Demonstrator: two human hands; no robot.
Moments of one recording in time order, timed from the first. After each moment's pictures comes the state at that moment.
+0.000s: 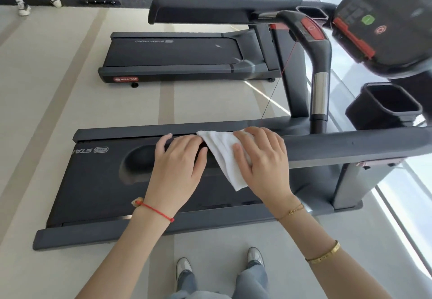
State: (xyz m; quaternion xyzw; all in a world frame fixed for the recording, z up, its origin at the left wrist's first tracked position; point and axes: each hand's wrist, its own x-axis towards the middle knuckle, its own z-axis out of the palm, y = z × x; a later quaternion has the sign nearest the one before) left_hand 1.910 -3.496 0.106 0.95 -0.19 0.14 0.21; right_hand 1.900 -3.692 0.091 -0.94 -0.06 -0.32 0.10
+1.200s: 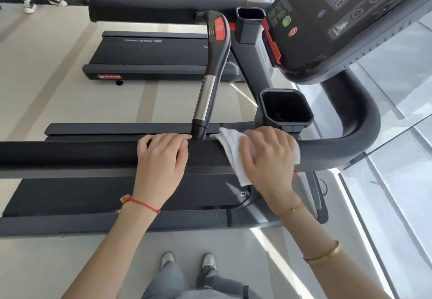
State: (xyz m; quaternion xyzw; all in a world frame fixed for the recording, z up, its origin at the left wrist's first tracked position) left_hand 1.894 -3.785 0.101 0.95 -0.13 0.21 0.18; right_hand 1.886 -4.002 0.105 -0.93 0.00 -0.34 0.11
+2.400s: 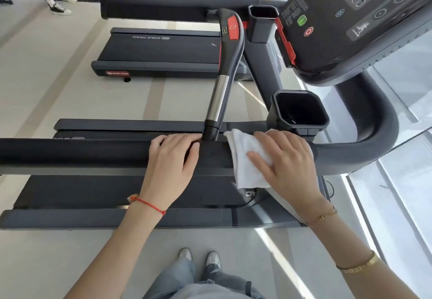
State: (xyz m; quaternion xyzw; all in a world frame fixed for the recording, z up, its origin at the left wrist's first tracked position) left_hand 1.895 -3.773 0.106 0.95 -0.14 0.15 0.25; right_hand 1.888 -4.026 0.102 -0.95 -0.14 -0.27 0.05
